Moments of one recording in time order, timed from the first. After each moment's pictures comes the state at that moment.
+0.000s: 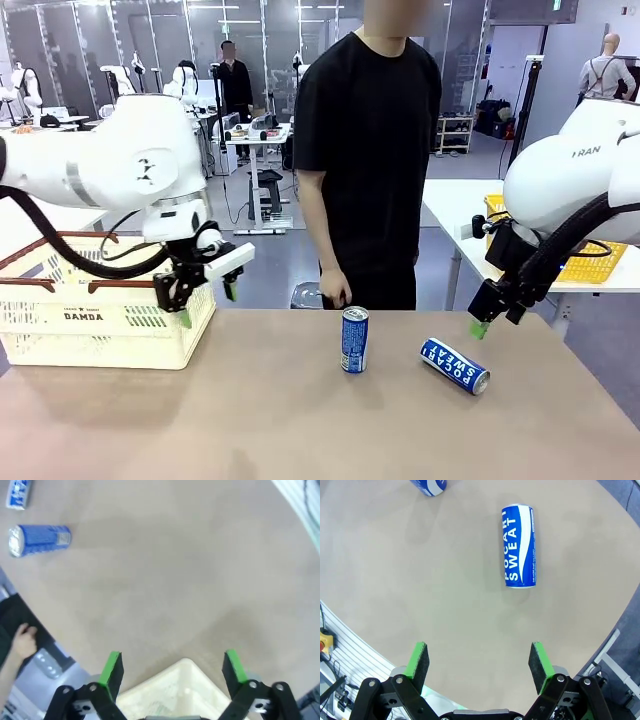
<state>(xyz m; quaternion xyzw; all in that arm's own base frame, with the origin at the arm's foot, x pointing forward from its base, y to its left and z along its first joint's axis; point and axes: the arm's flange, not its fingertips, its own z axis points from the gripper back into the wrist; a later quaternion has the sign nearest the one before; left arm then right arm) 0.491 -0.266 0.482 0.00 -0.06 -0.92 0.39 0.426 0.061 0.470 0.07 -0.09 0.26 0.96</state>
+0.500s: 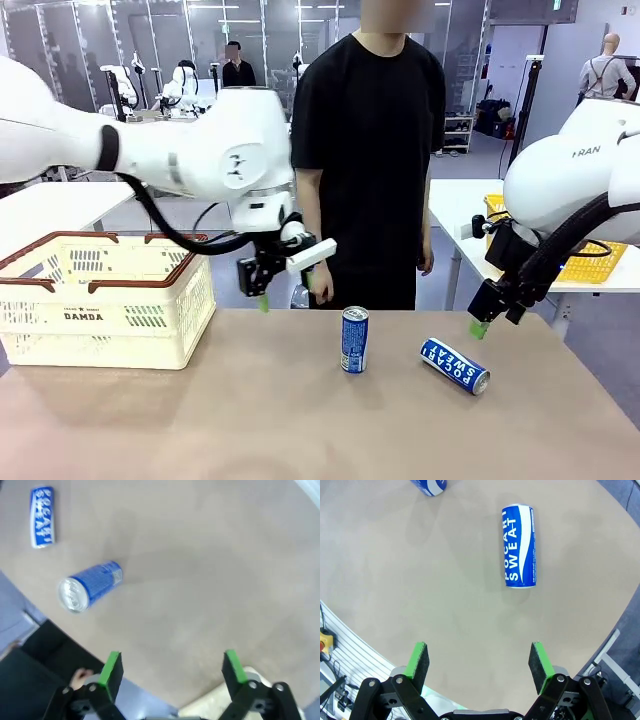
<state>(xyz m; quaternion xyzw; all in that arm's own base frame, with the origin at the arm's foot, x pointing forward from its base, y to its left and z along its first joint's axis) 0.511 -0.388 0.490 0.03 -0.06 -0.95 0.30 0.426 0.061 0.470 0.07 -0.09 0.26 0.96</state>
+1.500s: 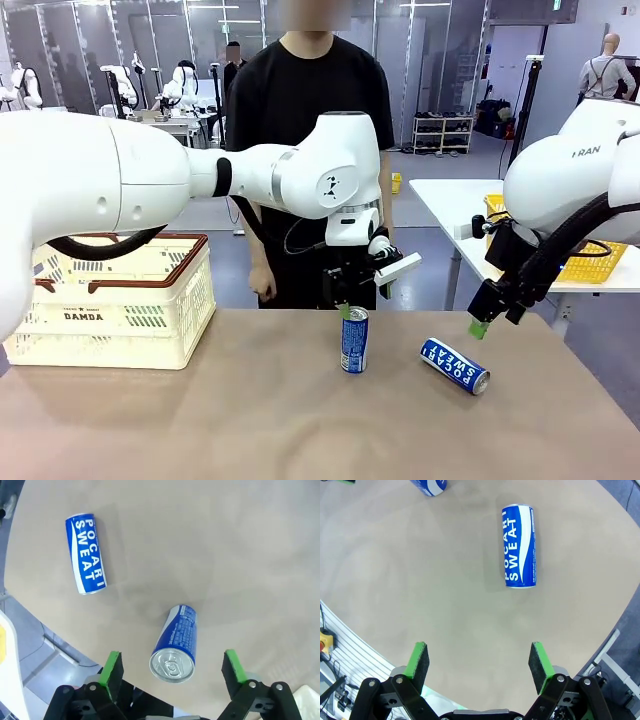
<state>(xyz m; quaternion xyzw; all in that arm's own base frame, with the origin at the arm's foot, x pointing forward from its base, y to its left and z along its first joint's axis) 0.539 -0.517 0.455 0.02 -0.08 -0.97 0.25 0.426 0.061 0.470 0.07 -0.09 0.26 0.96</state>
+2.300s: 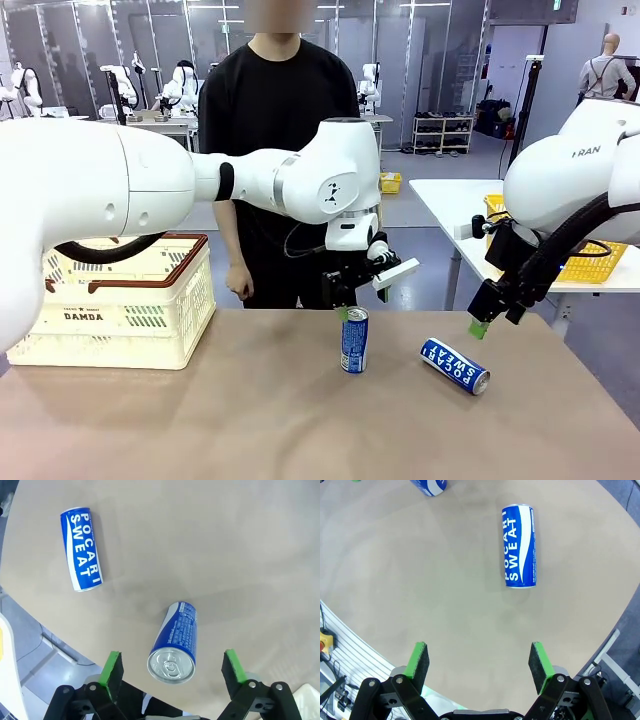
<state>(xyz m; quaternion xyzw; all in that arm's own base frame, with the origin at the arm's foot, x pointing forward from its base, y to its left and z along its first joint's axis) 0.543 -0.517 0.445 0.02 -0.07 -0.97 0.25 0.426 0.061 0.470 0.07 -0.09 0.26 0.96</state>
